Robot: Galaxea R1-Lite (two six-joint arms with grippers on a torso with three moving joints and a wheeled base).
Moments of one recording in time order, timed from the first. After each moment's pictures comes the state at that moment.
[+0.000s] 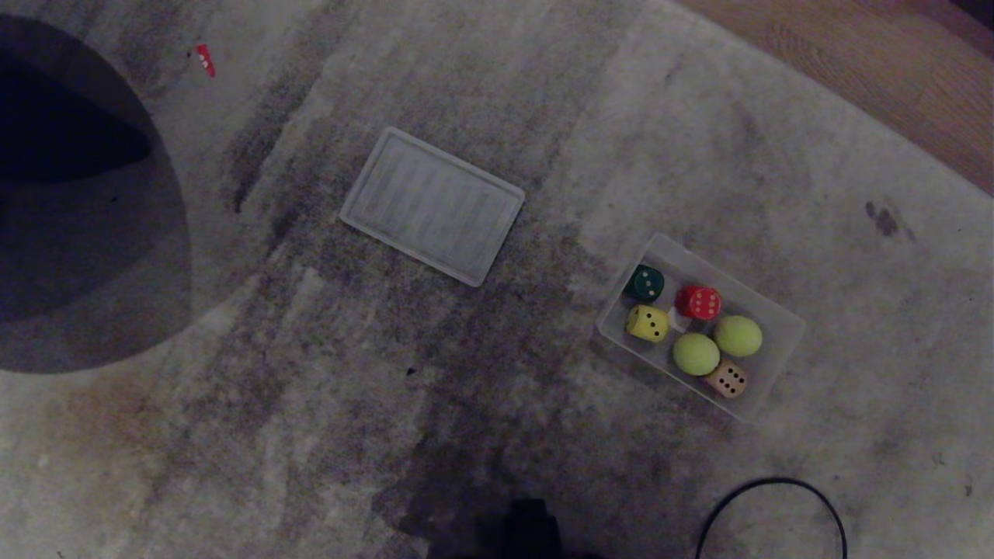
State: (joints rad) left arm 0.00 0.00 0.00 0.00 0.04 -0.01; right arm 0.01 0.02 -0.07 0.17 -0.02 0.08
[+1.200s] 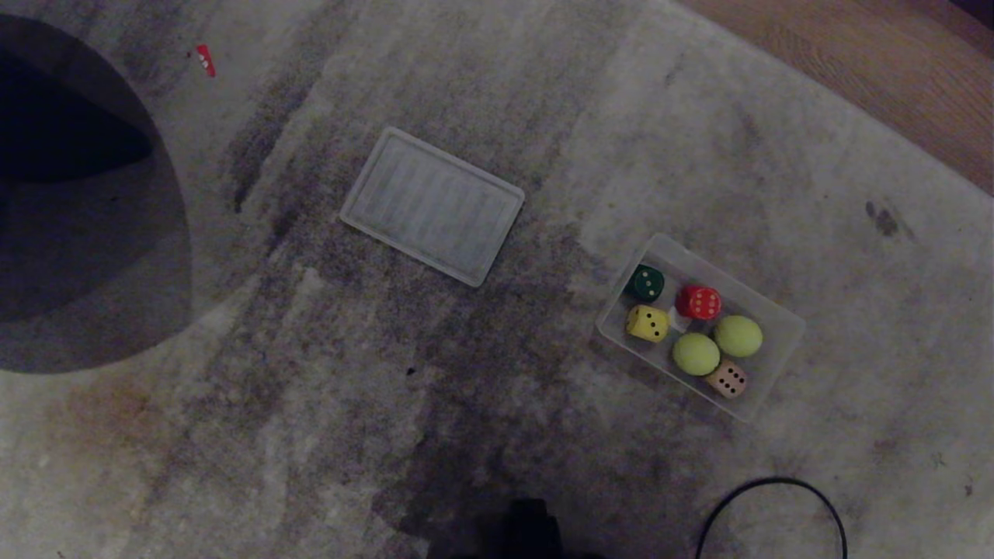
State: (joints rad) left arm 0.00 0.00 0.00 0.00 0.04 -0.01; right arm 0.01 0.00 -0.07 0.17 -0.02 0.08
